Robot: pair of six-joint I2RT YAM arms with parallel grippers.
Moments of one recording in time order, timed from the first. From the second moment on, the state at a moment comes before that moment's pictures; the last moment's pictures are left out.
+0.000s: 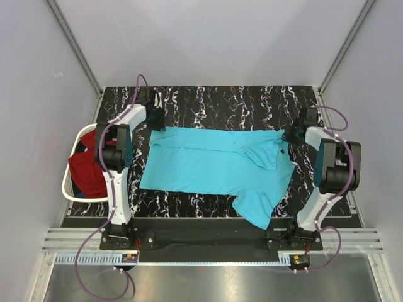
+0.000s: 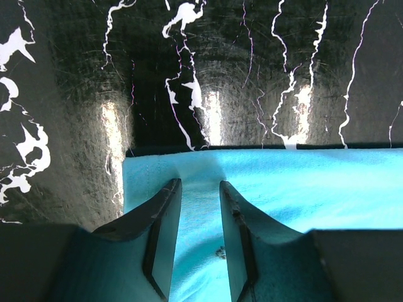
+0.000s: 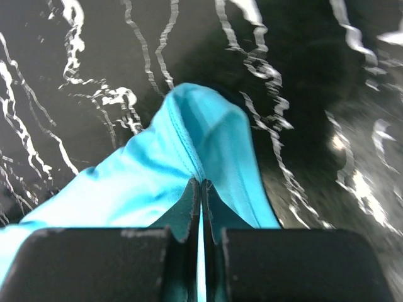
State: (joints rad) left arm -0.11 2.22 1.72 -0.57 0.14 -0.17; right arm -0.14 1.85 1.13 -0.18 -0.08 0.58
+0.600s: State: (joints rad) left arm -0.11 2.20 1.76 -0.59 0.10 -0.19; right arm -0.14 1.87 1.20 -0.16 -0.02 0.64
